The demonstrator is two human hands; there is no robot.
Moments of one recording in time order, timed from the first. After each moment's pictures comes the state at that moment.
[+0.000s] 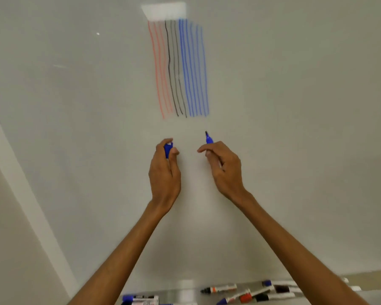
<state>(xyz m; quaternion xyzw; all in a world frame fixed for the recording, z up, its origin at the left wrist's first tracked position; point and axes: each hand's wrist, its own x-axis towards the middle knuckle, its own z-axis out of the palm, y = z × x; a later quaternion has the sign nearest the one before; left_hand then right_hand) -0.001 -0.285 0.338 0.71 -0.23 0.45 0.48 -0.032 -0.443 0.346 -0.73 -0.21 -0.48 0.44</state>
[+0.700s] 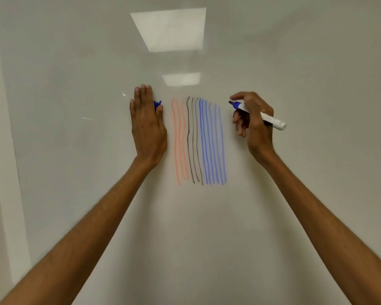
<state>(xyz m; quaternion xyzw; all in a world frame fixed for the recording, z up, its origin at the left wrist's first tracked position) 0.098 -0.247 0.579 0.65 -0.22 0.66 0.30 0.006 -0.471 0.577 -0.56 -0.30 -0.52 0.57</state>
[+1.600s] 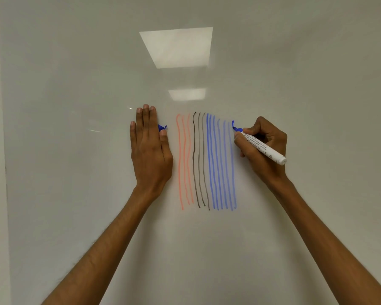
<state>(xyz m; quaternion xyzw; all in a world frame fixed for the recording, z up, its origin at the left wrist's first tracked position) 0.106 -0.248 0.560 0.64 -0.20 0.68 0.28 0.045 -0.481 0.566 -0.58 -0.31 -0.61 0.44</state>
